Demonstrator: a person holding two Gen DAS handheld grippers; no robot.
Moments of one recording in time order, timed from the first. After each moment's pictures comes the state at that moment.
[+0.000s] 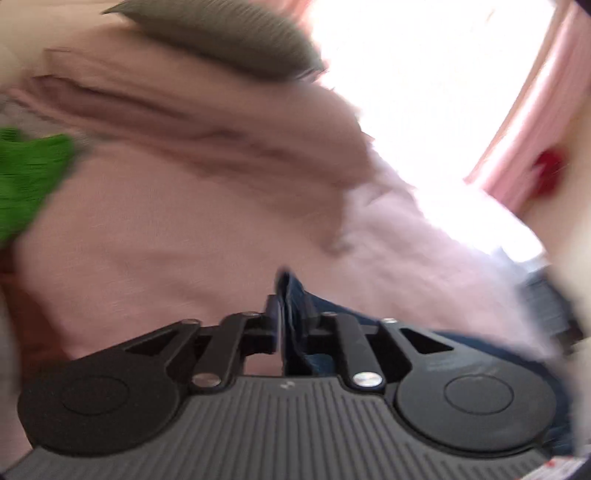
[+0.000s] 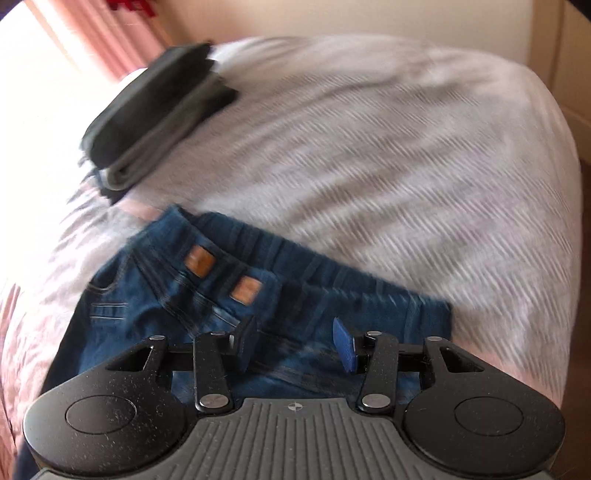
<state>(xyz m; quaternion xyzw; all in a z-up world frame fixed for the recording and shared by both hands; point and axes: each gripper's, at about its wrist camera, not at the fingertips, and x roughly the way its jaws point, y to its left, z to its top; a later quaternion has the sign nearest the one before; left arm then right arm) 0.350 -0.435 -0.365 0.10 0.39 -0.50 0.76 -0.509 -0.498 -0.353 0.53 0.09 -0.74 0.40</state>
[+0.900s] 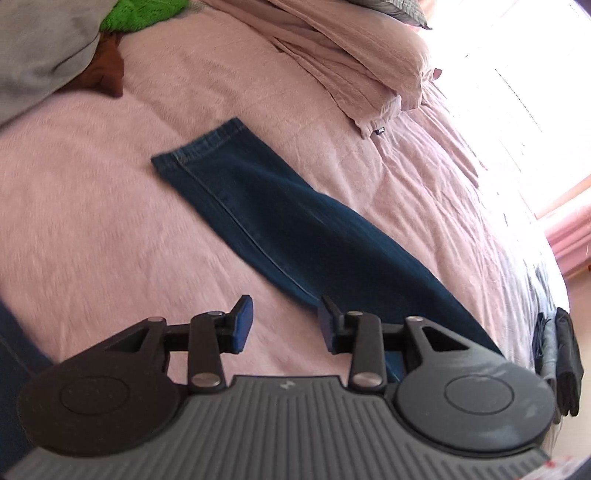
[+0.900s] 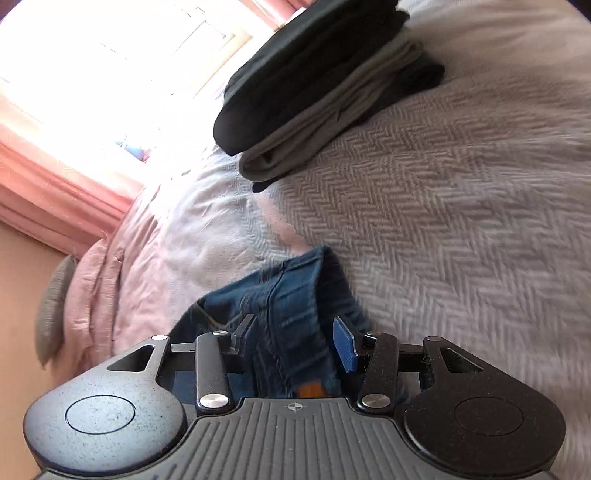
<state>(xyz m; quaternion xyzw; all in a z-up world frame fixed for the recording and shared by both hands) 0.141 -0.372 -0.354 -0.02 0.54 -0.35 0.76 -0.610 -0.673 -0.414 0.57 0.07 -0.49 0.65</state>
